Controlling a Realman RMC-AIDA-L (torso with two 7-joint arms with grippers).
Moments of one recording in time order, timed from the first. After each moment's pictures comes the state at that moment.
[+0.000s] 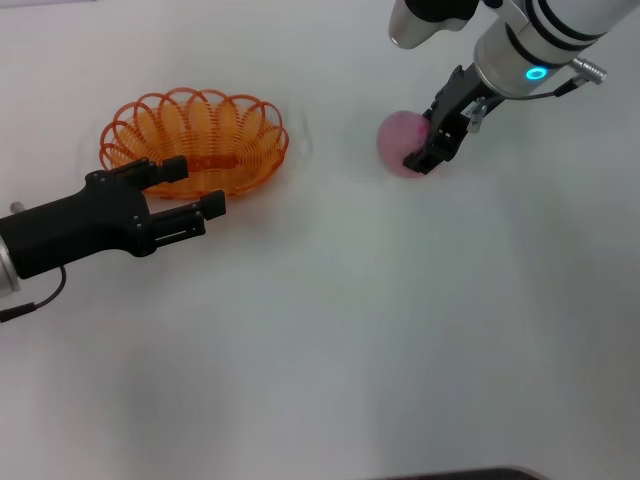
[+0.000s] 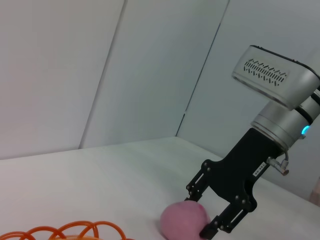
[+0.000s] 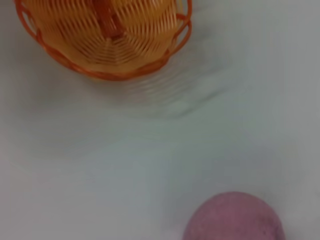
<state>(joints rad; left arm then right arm) -0.40 -2.16 0.63 0.65 1.96 1.55 -1.35 0.91 2.10 -1.22 -0.75 -2.73 -1.21 2.14</state>
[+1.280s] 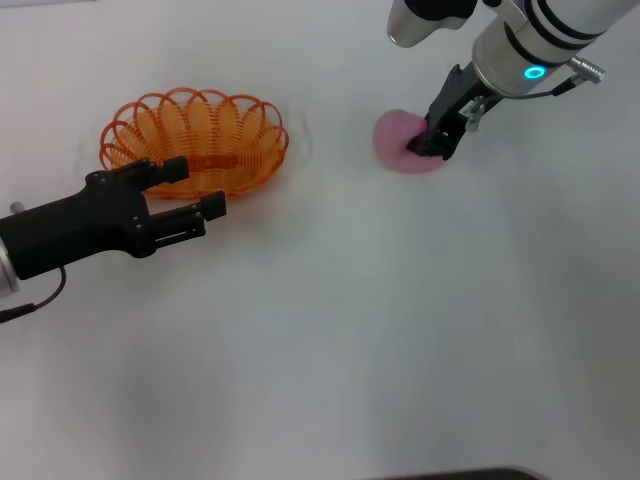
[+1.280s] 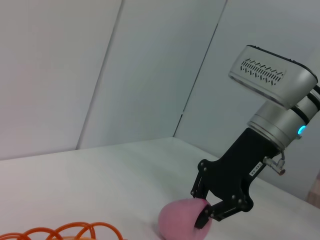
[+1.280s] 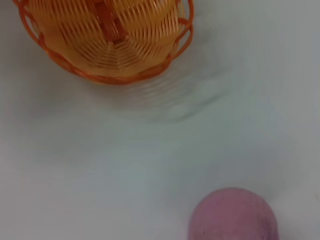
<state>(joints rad) -0.40 -2.16 0.63 0.65 1.96 1.56 -1.35 0.92 2.09 -1.23 -0.75 -2.71 -1.21 2.14</state>
